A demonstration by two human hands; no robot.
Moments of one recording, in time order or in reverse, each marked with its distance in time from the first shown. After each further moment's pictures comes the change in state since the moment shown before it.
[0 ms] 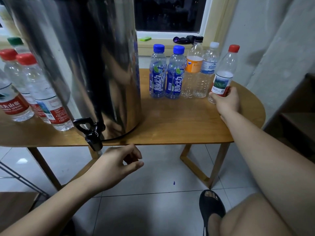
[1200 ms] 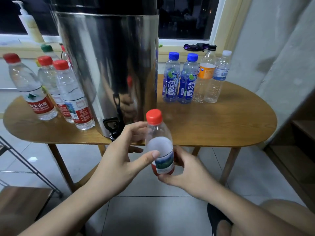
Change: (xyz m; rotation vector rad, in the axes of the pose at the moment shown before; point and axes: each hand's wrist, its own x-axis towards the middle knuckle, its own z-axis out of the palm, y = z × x) left_hand -0.040 0.056 -0.037 -0.337 0.302 0.122; right_hand -0.291 -0.036 -0.032 -0.044 -0.964 -0.306
